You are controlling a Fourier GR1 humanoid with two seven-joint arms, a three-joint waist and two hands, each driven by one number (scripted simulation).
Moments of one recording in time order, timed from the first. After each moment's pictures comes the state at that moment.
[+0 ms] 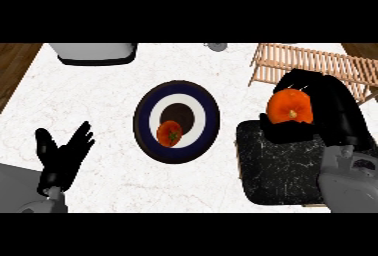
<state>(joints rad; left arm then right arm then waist) -0.04 0.18 0.11 -1.36 0.11 -0.02 0.30 -0.42 -0.21 0.10 -1.84 0.73 0.19 0.68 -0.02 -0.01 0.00</state>
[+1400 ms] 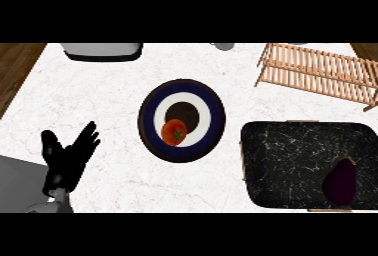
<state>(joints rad) -0.02 0.15 0.09 -1.39 0.09 -0.03 0.30 -1.07 -0.66 -0.33 -1.27 0.57 0.37 0.63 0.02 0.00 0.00</state>
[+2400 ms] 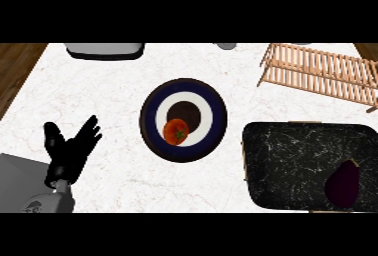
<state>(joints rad) -0.08 0.15 0.10 -1.35 0.09 -0.04 0.31 -1.23 -0.70 -0.27 -0.62 0.73 0.10 0.20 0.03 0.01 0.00</state>
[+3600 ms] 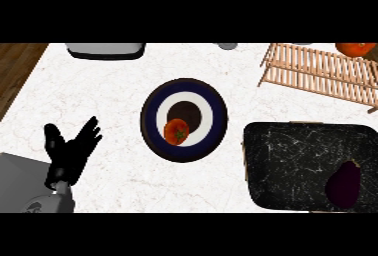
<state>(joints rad) -0.07 0.15 0.11 -1.35 0.08 -0.04 0.30 -1.35 -0.75 -0.44 -0.36 0.62 -0.04 0.10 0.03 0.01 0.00</state>
